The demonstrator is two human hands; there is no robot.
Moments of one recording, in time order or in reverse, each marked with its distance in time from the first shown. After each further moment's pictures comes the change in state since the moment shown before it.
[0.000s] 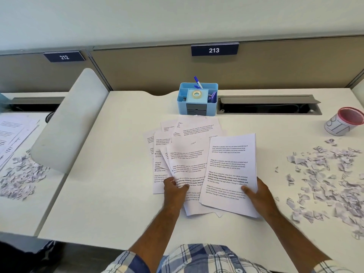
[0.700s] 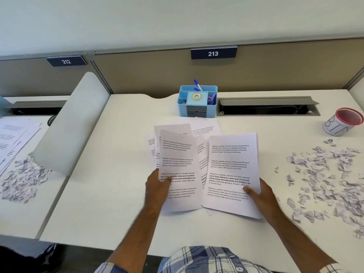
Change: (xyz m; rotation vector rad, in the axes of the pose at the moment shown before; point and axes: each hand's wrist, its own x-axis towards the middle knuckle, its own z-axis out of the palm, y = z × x) left_hand 0.001 0.035 -0.064 0.144 0.045 0.277; right_hand -0.005 0.002 -0.004 0.129 0.002 -0.012
